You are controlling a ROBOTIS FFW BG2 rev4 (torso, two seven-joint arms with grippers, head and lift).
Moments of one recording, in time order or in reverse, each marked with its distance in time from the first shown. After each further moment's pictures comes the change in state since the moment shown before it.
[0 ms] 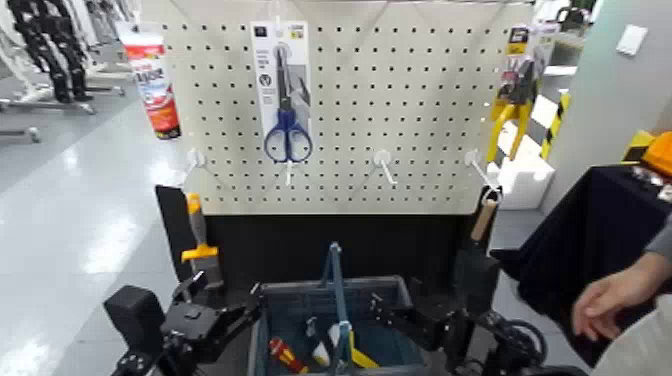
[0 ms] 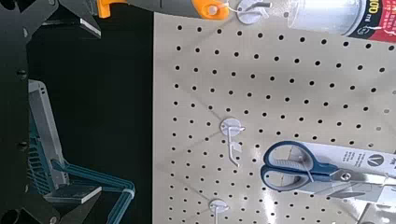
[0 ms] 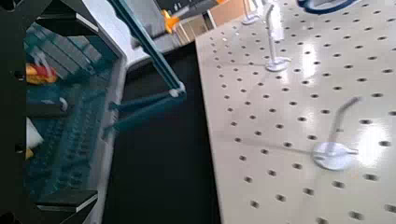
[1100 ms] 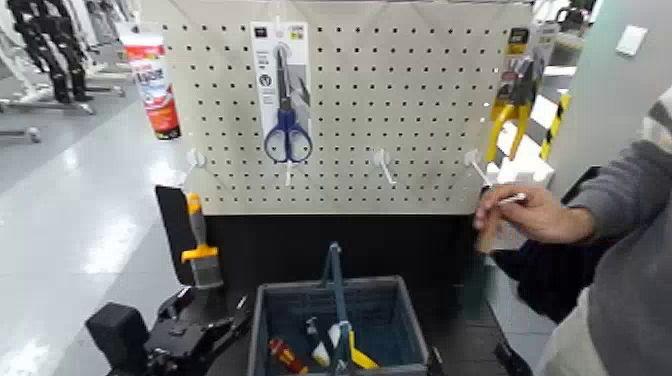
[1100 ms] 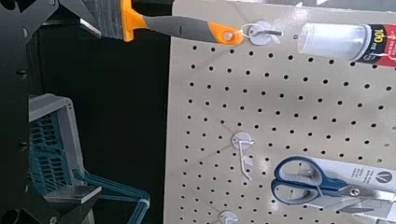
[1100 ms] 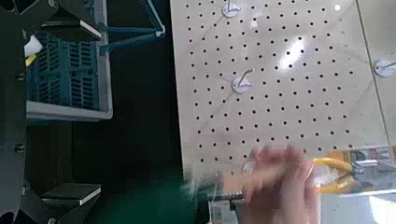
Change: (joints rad) left arm 0.055 -0.006 0.037 -0.022 0.001 0.005 0.000; right arm 0.520 -0.005 0.037 -0.276 0.145 -0.543 -0.534
